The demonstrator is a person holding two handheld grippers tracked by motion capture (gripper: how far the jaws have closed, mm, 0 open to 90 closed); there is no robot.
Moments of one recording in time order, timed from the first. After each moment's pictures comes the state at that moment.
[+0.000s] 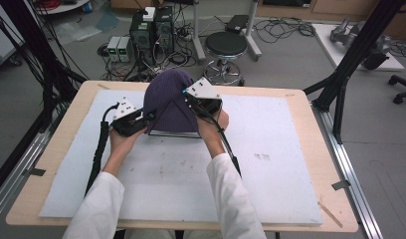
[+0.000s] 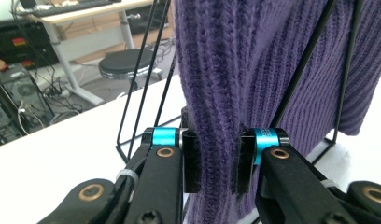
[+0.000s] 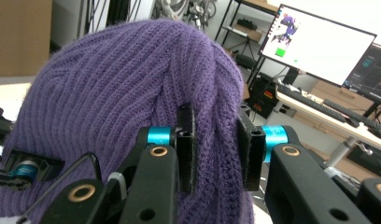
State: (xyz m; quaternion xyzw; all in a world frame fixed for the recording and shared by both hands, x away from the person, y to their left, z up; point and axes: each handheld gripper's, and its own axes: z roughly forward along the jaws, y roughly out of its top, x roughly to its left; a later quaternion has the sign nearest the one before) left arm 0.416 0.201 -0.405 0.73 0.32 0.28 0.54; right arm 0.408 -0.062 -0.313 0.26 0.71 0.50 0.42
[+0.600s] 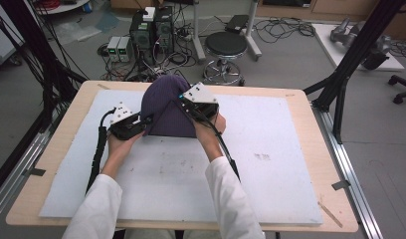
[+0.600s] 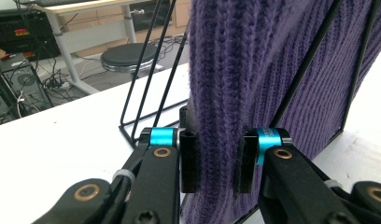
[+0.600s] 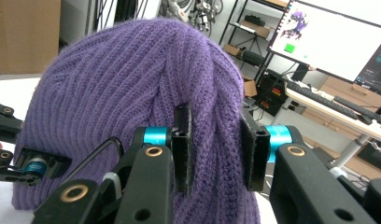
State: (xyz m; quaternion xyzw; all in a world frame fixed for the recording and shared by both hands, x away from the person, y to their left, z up) left arm 0.413 0.212 -0.422 0.72 0.33 0.27 0.54; right arm 0.405 -0.055 -0.325 0.26 0.71 0.50 0.41
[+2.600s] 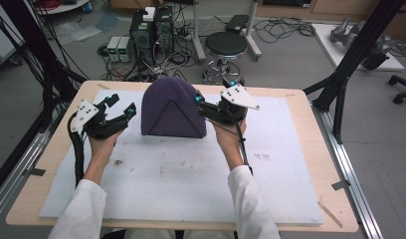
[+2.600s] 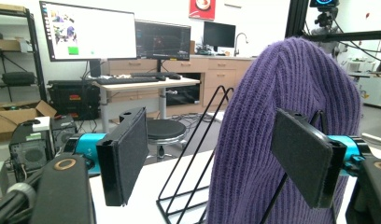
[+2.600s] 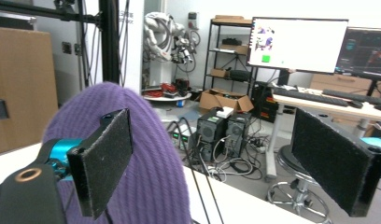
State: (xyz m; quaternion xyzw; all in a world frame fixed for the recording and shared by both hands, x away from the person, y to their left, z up) left arm 0.367 0.247 -0.371 0.58 0.34 0.35 0.65; right arm 0.379 -0.121 -0.309 0.33 0.62 0.59 0.38
